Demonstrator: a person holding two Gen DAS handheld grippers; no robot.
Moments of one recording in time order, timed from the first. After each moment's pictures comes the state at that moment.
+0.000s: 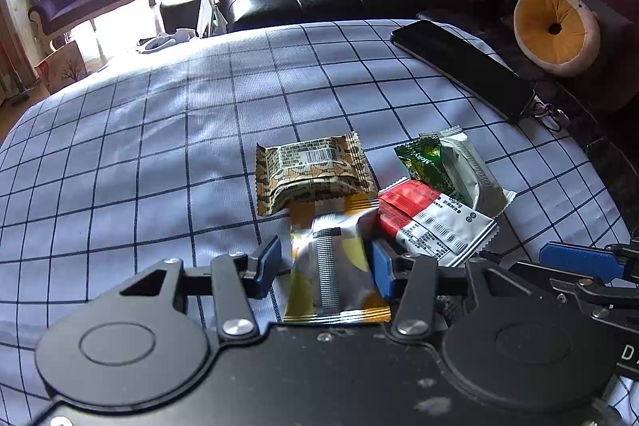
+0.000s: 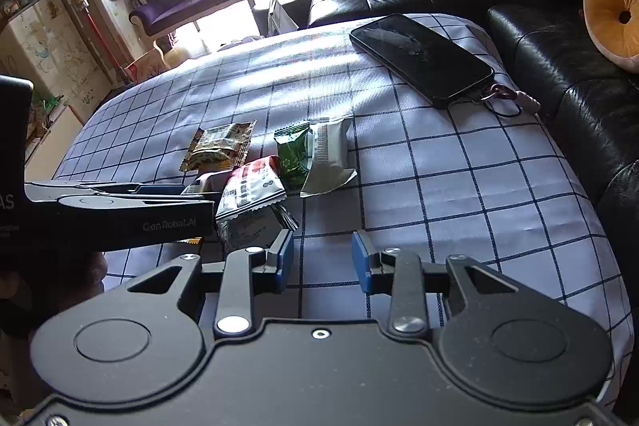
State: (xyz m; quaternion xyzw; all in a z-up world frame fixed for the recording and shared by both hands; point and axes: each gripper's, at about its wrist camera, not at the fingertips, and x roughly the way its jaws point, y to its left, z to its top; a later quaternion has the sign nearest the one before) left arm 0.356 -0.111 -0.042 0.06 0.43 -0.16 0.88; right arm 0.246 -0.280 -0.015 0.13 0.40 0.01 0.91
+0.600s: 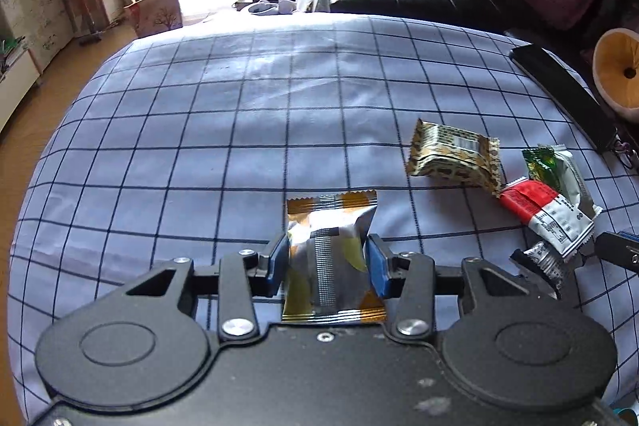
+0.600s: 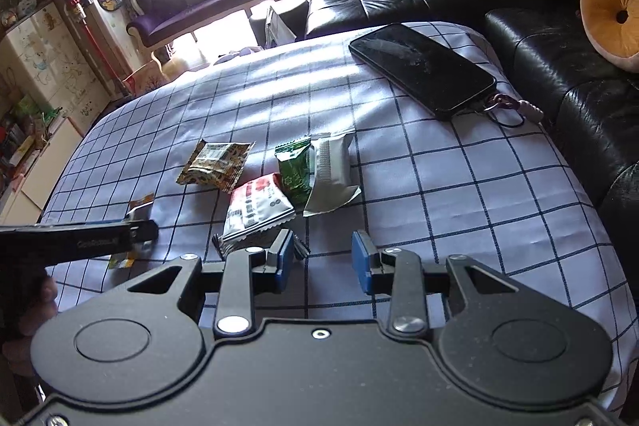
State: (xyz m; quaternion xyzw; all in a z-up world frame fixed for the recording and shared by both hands) left arm 0.348 -0.026 -0.036 0.01 0.46 -0.04 0.89; right arm 0.256 -0.282 -0.013 0.14 0.38 0.00 0.91
